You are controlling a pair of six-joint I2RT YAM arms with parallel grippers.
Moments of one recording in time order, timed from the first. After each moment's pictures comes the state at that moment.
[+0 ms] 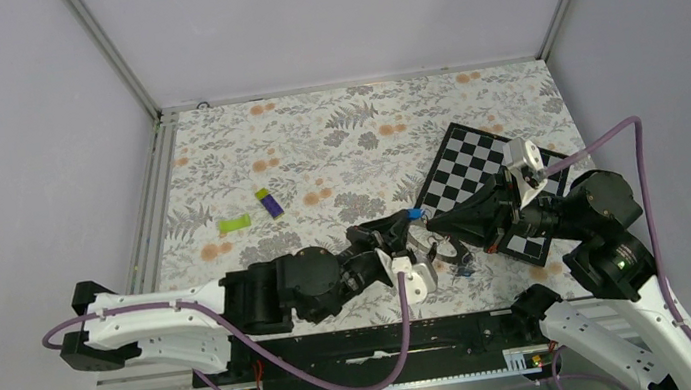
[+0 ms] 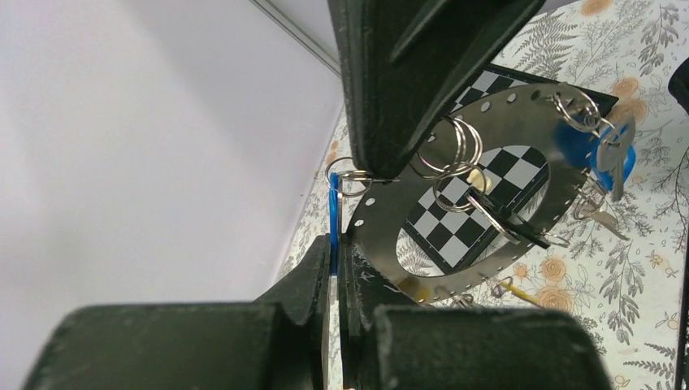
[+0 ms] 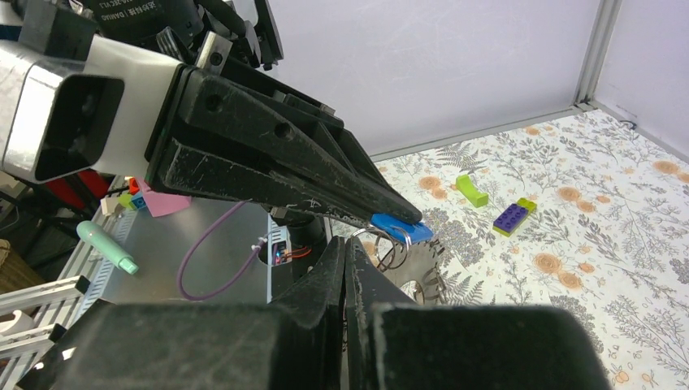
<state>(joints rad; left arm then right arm) -1.58 1.14 1.20 -0.12 -0.54 0.71 0.57 0.56 0.93 -0.17 -0.81 0.32</state>
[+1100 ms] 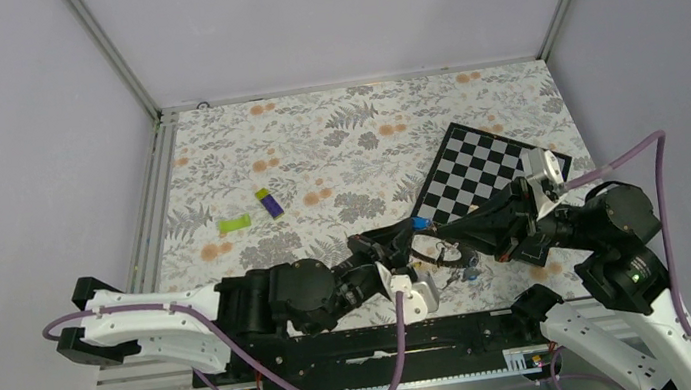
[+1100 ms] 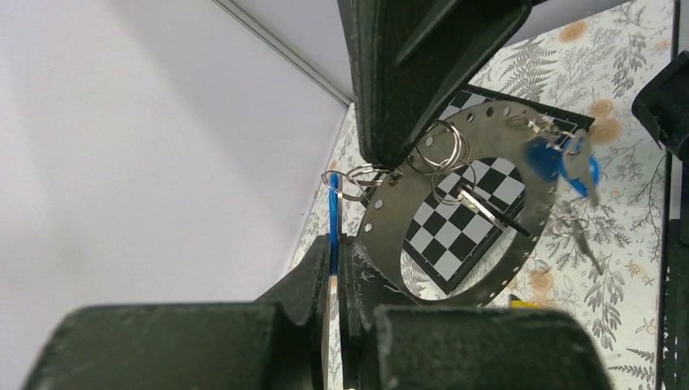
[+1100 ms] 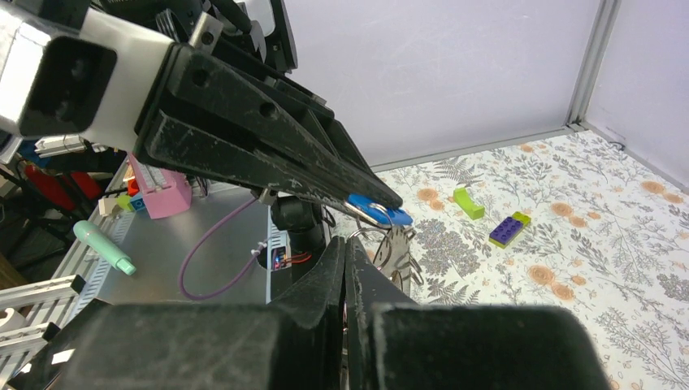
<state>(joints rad) -1.66 1.15 1.23 -0.13 -0.58 0.74 0.57 0.49 0.94 -0.19 -0.80 0.32</state>
